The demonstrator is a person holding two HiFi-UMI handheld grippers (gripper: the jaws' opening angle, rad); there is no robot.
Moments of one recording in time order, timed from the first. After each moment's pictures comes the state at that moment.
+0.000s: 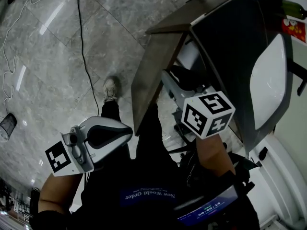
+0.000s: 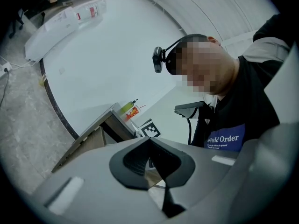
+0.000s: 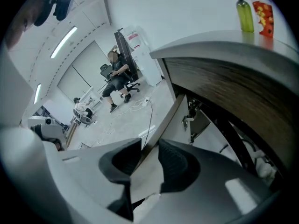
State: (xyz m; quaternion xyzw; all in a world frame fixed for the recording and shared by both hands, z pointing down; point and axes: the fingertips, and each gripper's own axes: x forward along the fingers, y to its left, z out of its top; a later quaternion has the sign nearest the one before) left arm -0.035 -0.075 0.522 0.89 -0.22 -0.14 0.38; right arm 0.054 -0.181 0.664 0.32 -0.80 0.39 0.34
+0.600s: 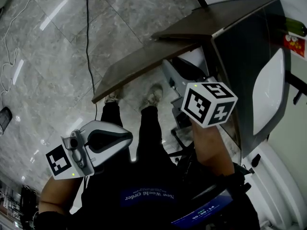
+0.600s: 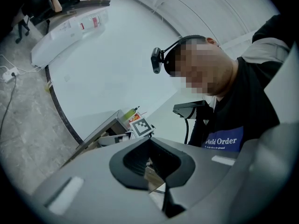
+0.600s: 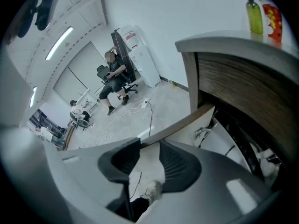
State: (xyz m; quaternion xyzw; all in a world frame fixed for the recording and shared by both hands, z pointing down) left arm -0.077 -0.057 0.517 0.88 -0.25 -0.17 0.37; right arm 0.002 -0.204 0.666 0.33 -0.79 0.40 0.33
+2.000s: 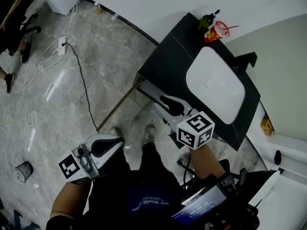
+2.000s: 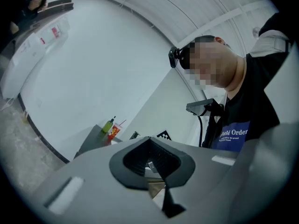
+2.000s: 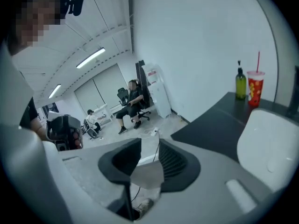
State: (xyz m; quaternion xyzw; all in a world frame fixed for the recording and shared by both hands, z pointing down) left arm -0.013 -0.074 0.351 0.93 -0.22 -0.12 0.26; right arm 0.104 -0.180 0.453 0.33 -0.88 0.28 0.20
